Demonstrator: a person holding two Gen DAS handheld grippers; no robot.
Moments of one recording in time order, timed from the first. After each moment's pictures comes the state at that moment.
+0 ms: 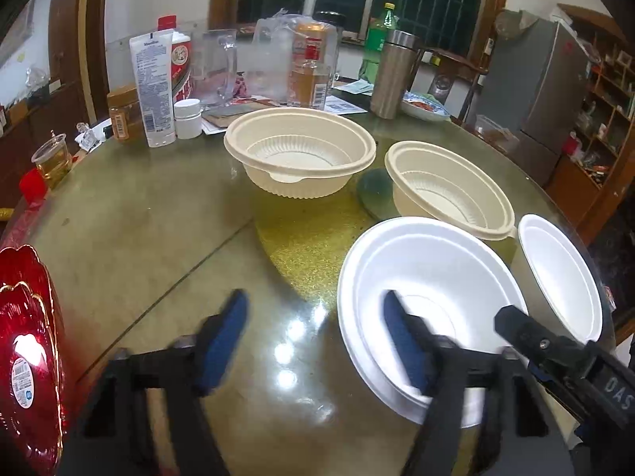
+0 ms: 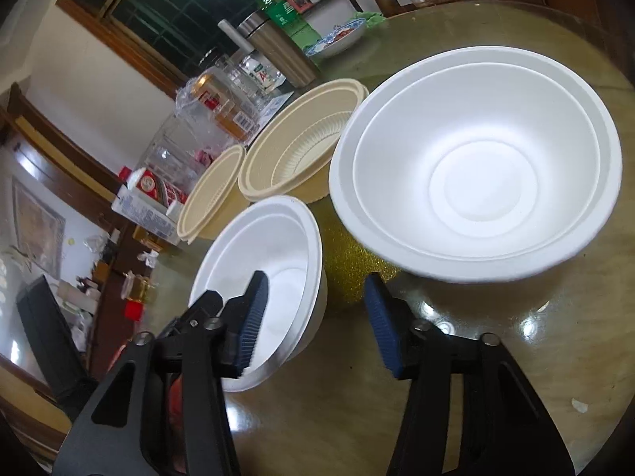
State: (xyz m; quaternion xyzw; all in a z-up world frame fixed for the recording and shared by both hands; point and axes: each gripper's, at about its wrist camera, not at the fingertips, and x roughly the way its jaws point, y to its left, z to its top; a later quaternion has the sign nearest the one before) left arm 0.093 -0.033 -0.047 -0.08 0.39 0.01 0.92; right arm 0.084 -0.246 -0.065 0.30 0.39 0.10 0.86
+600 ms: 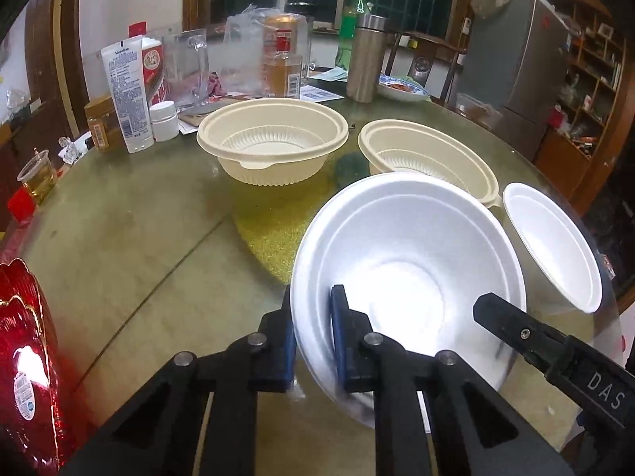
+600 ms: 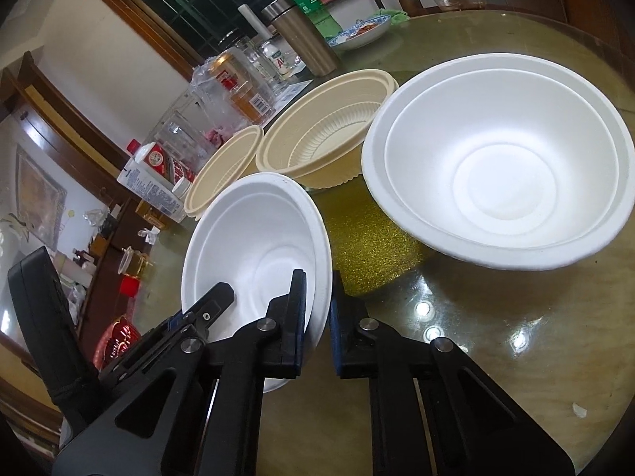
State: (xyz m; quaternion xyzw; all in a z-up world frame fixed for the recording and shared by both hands) left arm 0.091 -0.045 -0.051 -0.05 0.41 -0.02 0.91; right arm 0.078 -0.236 -0.063 0.26 0.40 0.12 0.87
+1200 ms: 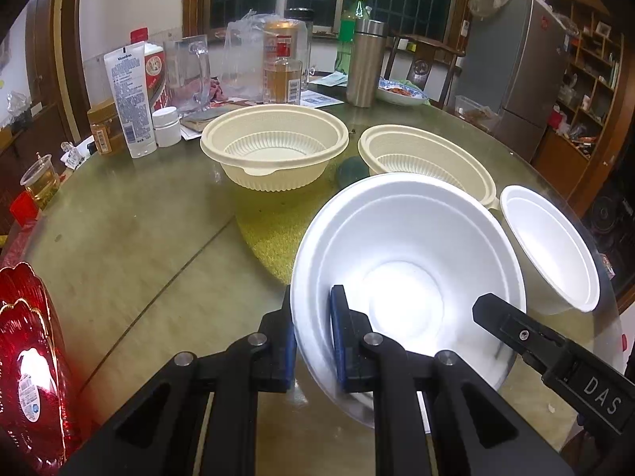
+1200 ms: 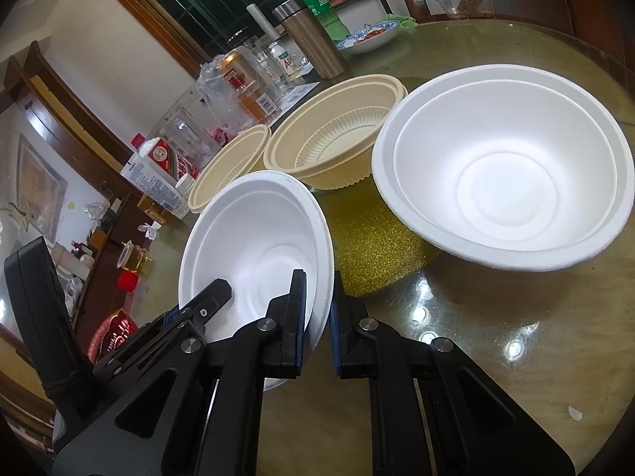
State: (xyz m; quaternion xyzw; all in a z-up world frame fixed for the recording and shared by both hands) left arm 0.086 -0.045 -0.048 -0.04 0.40 -0.02 0.92; right arm 0.074 -0.230 -0.058 0.24 0.39 0.13 0.88
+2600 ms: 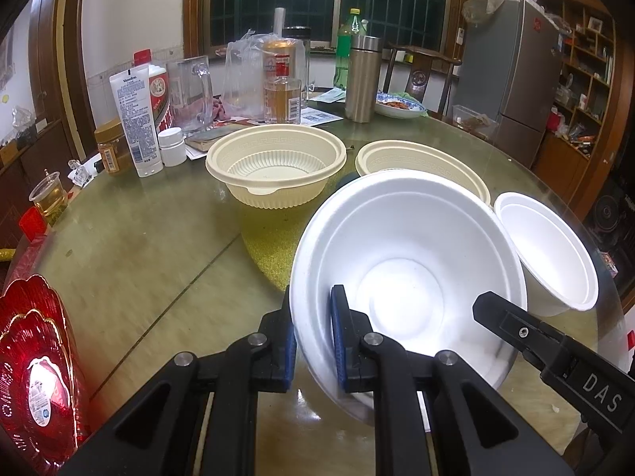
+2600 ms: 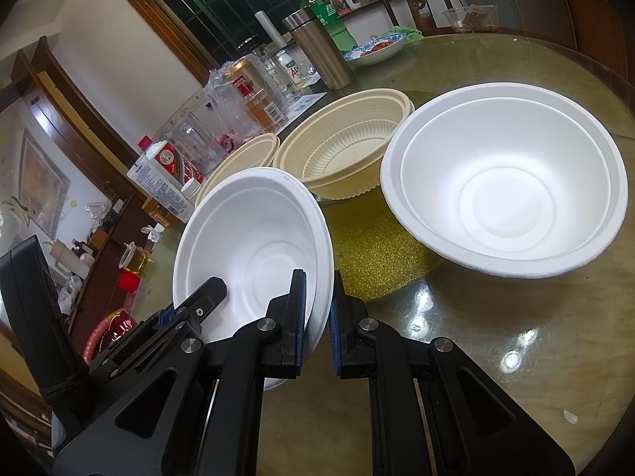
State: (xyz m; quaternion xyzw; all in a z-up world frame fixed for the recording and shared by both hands) left arm 0.078 -0.048 -0.041 -0.03 0.37 -0.01 0.93; right arm 0.071 -0.227 -0.051 0.23 0.38 0.13 0.89
